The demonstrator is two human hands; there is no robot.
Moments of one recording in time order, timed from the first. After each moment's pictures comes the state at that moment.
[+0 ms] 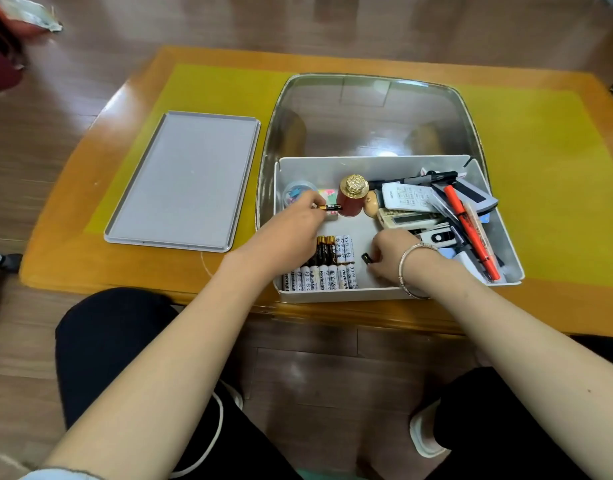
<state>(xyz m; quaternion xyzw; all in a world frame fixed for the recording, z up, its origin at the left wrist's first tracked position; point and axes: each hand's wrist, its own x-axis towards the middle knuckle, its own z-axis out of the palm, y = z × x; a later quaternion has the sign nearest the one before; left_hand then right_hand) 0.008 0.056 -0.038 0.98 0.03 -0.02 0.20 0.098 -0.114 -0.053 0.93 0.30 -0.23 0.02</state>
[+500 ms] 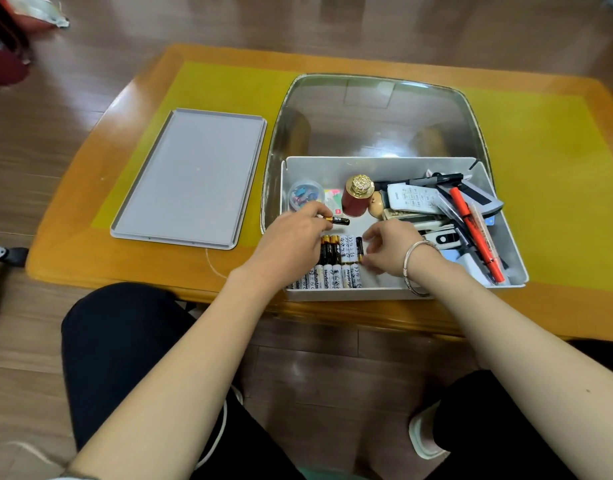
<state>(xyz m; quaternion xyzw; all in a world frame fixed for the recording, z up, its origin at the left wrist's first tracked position) -0.008 0.047 -0.043 0.98 0.04 0.05 0.19 0.096 -0.106 -0.049 0.92 0.25 -0.24 -0.17</state>
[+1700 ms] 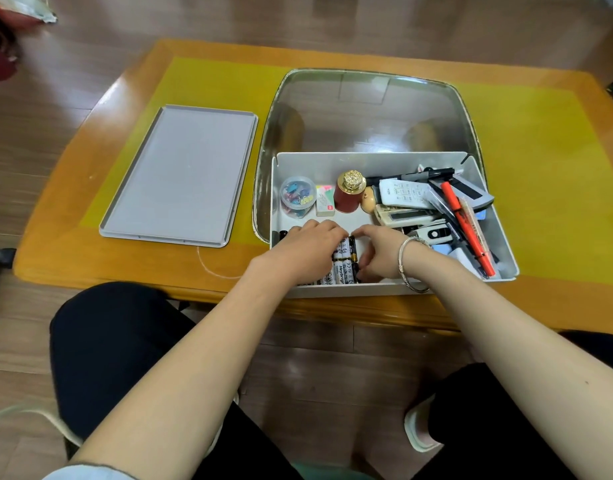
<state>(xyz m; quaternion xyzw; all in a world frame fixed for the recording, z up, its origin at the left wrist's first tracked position) 0.016 0.029 -0.067 0.98 0.00 -0.13 0.16 0.097 -0.110 -0.050 0.89 0.26 -0.36 -0.12</state>
